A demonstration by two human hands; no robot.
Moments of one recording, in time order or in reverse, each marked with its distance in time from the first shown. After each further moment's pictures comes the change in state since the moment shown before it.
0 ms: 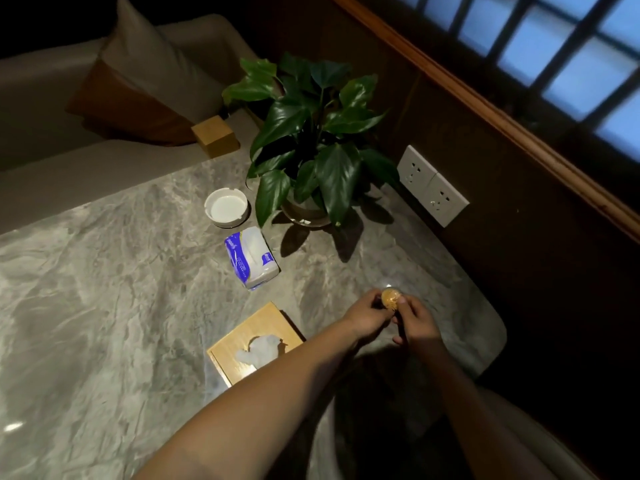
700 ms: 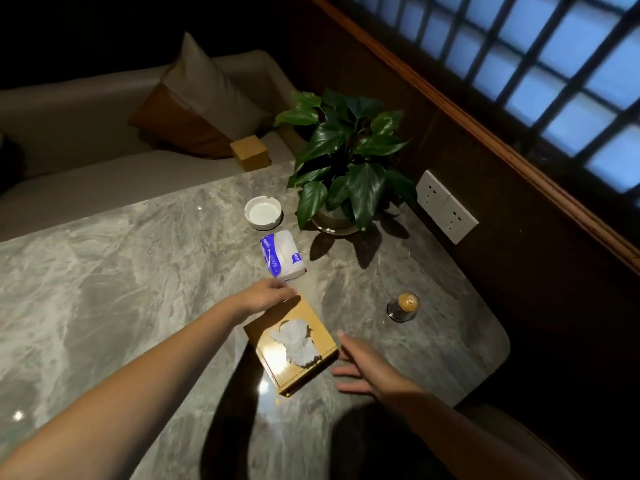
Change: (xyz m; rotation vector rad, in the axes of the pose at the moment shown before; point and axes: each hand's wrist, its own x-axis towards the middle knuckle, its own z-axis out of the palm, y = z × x) left_hand -0.109 -0.002 -0.182 0.411 0.133 -0.135; right_hand -0.101 -0.006 0.062 0.026 -0.613 0.257
